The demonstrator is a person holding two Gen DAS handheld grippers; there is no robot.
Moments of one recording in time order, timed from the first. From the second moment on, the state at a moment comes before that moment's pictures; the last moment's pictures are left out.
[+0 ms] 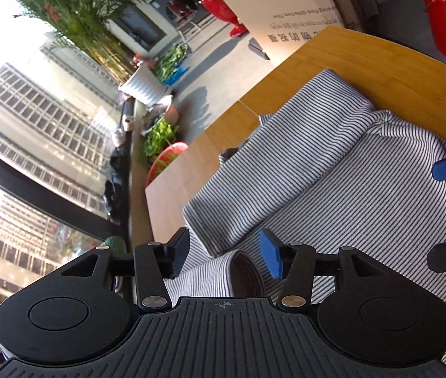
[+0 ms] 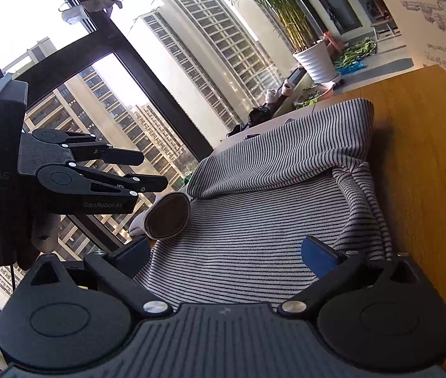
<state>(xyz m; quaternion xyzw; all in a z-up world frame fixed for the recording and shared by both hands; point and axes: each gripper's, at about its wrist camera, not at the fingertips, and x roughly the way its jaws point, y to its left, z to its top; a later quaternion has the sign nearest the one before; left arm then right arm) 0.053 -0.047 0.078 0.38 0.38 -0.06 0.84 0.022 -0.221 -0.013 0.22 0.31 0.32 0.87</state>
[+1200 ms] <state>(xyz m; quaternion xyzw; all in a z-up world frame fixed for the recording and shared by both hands) 0.109 0.041 0.257 0.07 0.25 0.00 0.97 0.027 -0.220 -0.018 0.22 0.32 0.31 0.87</state>
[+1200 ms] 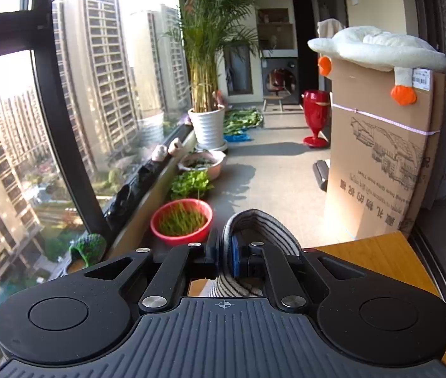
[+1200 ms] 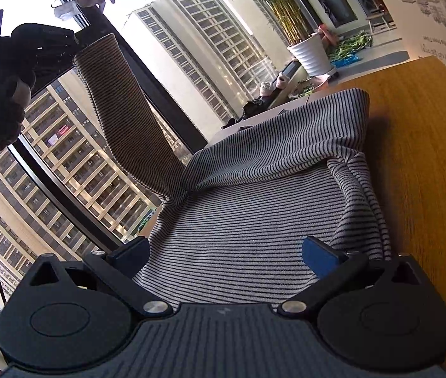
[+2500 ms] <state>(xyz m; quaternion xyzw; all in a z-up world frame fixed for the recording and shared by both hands) 0.172 -0.089 0.061 0.32 0.33 -0.07 0.89 0.034 -0.230 -0.026 0.25 0.34 0.31 0.85</state>
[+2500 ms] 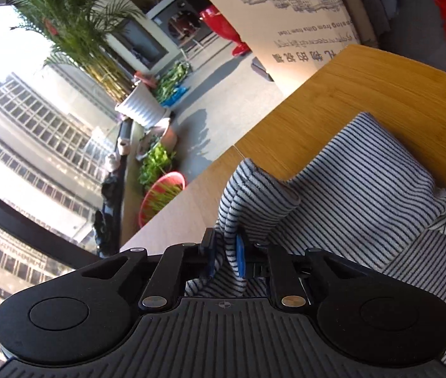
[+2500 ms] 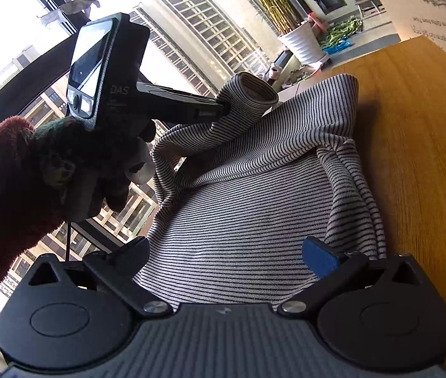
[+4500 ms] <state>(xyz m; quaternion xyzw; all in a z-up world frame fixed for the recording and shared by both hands) 0.088 0.052 -0.005 -0.03 0.29 -0.13 0.95 0.157 -0.189 0.036 0.09 0.29 0.16 0.94</state>
